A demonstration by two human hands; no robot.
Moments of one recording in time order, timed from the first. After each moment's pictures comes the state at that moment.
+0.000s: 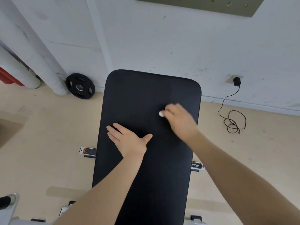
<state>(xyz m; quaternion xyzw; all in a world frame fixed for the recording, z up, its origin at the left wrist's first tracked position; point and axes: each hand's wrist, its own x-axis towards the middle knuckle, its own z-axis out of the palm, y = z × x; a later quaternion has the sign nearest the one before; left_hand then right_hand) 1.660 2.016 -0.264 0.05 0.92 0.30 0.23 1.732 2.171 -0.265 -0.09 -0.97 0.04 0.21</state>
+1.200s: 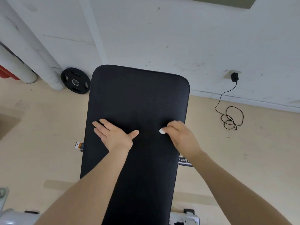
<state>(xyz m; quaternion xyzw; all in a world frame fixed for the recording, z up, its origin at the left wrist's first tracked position) 1.661 2.025 -0.265 0.01 0.94 0.27 0.22 1.808 2.162 -0.290 -0.13 -0.96 0.17 0.18</state>
